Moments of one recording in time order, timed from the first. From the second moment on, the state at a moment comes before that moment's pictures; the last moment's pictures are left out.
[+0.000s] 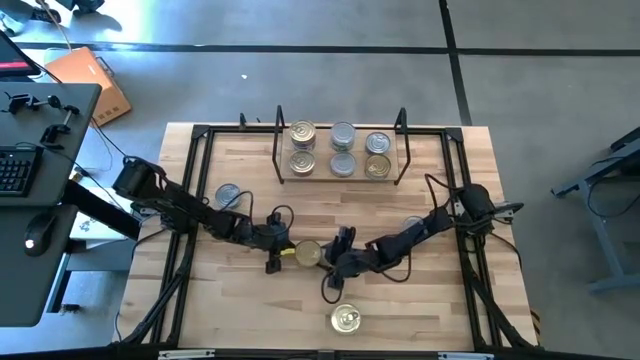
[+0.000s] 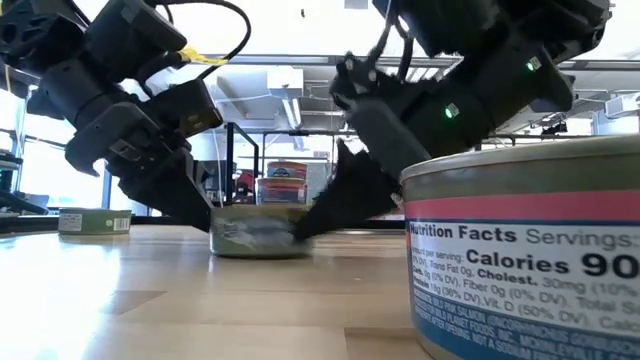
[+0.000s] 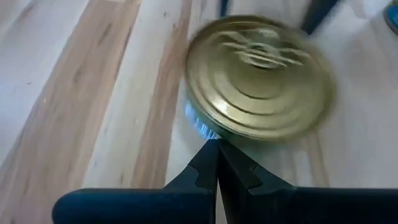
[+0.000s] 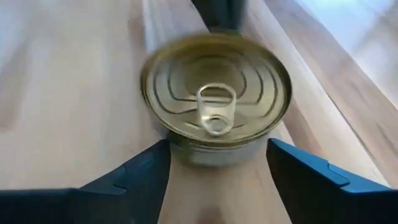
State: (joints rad) left arm -0.29 1.62 0.47 0.41 -0.19 -0.31; right arm 0.36 2.02 1.01 0.29 0.45 0.37
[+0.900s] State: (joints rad) left arm -0.20 1.70 0.47 0.64 -0.17 -0.28; right arm 0.39 2.01 1.21 -0.04 0.46 0.07
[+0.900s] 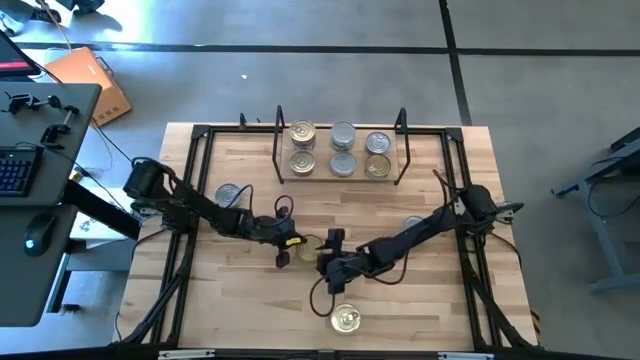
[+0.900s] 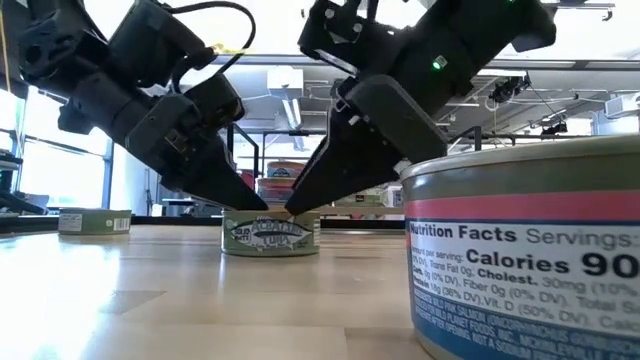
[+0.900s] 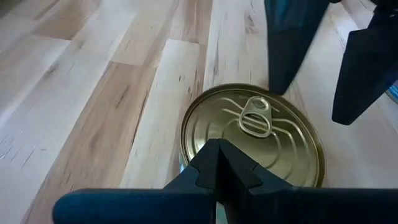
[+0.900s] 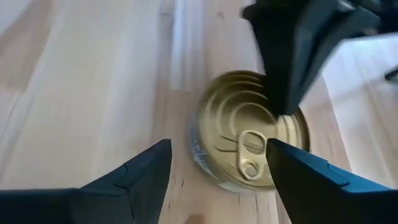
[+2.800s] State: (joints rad) left arm -0.10 1.79 0.49 0.69 -0.10 -0.23; right arm 0.34 2.08 1.21 0.04 0.52 -0.45
